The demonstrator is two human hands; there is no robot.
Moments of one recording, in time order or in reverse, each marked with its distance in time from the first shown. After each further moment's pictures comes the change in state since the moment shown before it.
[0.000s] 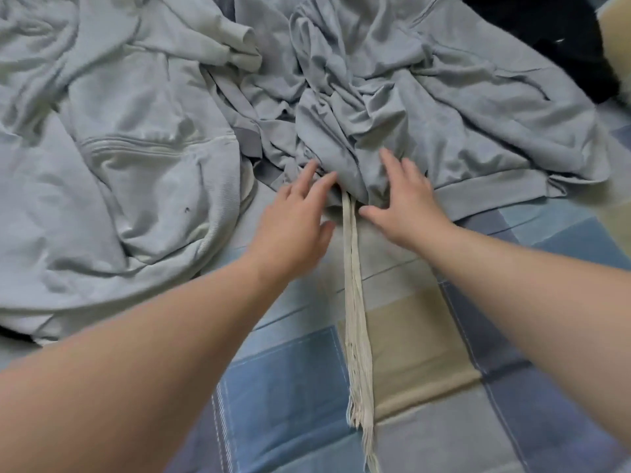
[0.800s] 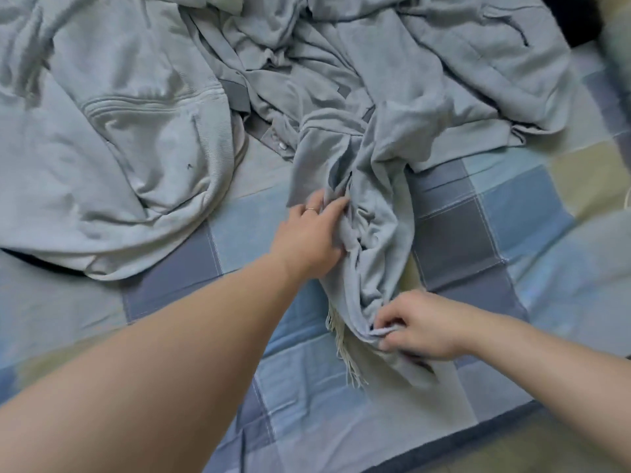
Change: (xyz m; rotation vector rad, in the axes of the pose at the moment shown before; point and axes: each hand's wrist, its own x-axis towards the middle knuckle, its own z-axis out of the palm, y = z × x) left_hand -0.063 0.049 0.008 -0.071 -0.459 -0.109; right_hand -0.190 0.027 -0.035 -0.065 -0.911 -0.096
